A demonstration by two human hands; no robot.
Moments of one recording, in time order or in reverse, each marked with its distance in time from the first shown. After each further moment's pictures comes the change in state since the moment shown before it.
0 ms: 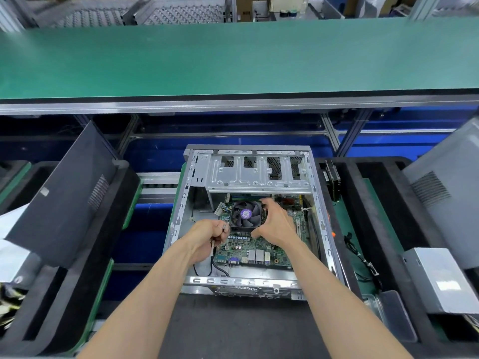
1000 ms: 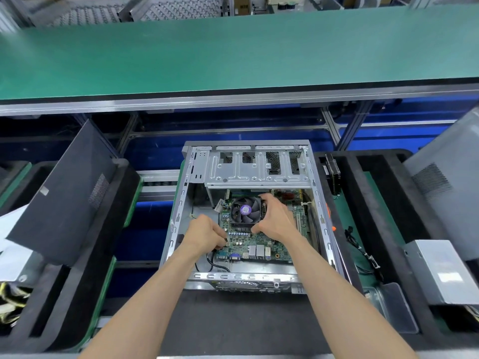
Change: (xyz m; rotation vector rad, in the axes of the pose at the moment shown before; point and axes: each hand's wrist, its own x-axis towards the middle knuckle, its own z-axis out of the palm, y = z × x) left_hand 0.004 -0.007 -0.006 0.765 0.227 0.067; right_hand 0.002 0.002 0.002 -0.015 0.008 0.006
